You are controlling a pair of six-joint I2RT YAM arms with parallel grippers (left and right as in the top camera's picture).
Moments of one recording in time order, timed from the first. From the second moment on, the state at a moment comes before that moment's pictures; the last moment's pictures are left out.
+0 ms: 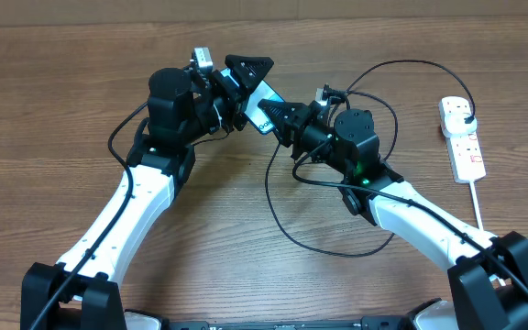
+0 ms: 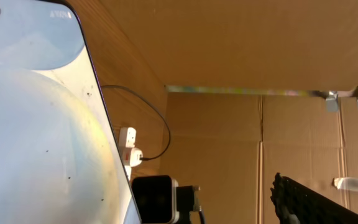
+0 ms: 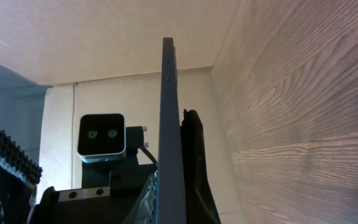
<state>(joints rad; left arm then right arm) -0.28 1.53 1.03 0.27 0.60 -1.37 0.49 1.58 0.83 0.61 -0.41 1.64</state>
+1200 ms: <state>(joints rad) -0.22 1.70 1.01 0.22 0.76 -1.35 0.49 1.64 0.87 0.46 -0.40 1.64</state>
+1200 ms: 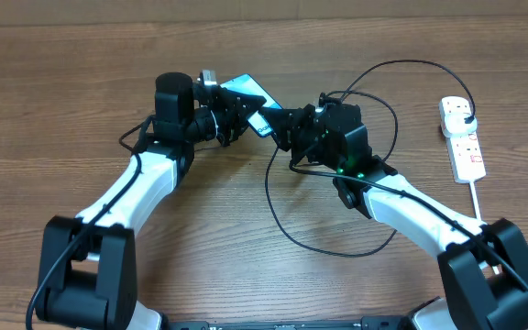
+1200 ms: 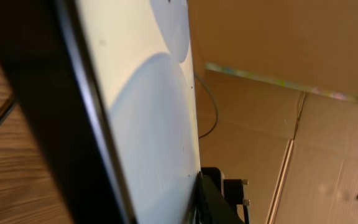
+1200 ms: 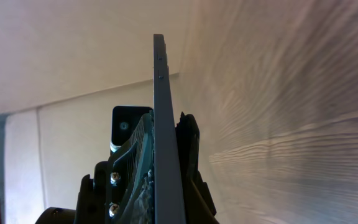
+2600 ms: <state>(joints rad) -0.16 1.76 1.00 0.50 0.83 -1.49 0.56 1.69 0.87 0.52 -0.29 1.57</state>
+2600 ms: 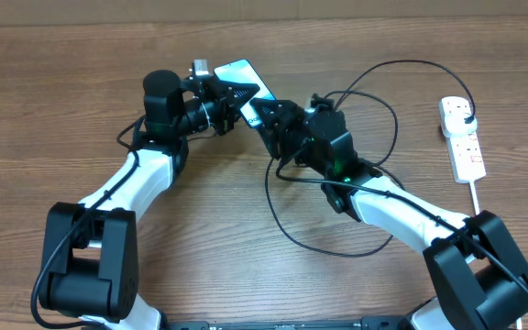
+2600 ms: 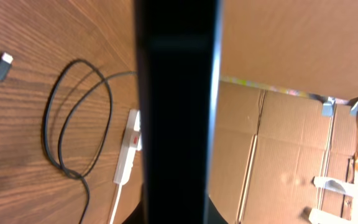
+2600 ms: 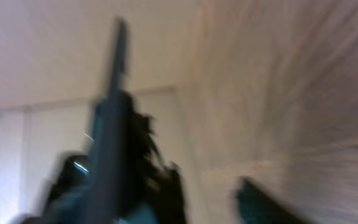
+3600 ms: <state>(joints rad) 0.05 1.76 1.01 0.24 1.30 -1.01 0.39 1.34 0.84 -0.24 -0.33 0.65</state>
